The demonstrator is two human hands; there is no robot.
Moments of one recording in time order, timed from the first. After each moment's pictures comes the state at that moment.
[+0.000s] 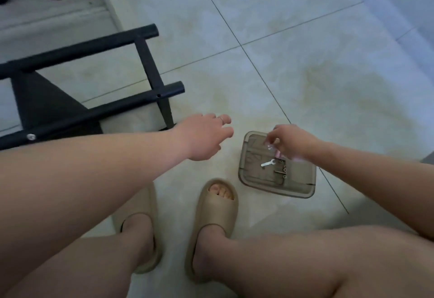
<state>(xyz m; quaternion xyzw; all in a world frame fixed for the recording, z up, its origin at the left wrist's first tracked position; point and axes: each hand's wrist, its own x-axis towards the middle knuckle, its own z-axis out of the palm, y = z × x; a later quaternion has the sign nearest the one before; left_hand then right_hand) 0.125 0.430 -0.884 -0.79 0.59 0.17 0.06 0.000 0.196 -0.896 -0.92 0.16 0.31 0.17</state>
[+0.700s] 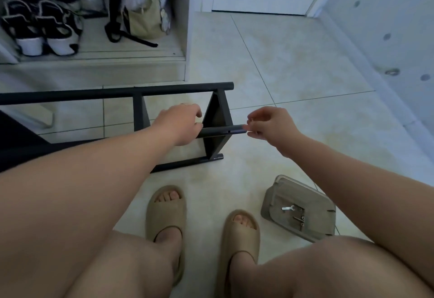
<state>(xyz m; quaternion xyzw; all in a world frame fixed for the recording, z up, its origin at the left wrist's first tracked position) 0.207 0.592 -0.813 -0.95 0.22 0.16 -0.16 0.122 0.369 -0.773 -0.80 0.24 0.05 0.55</state>
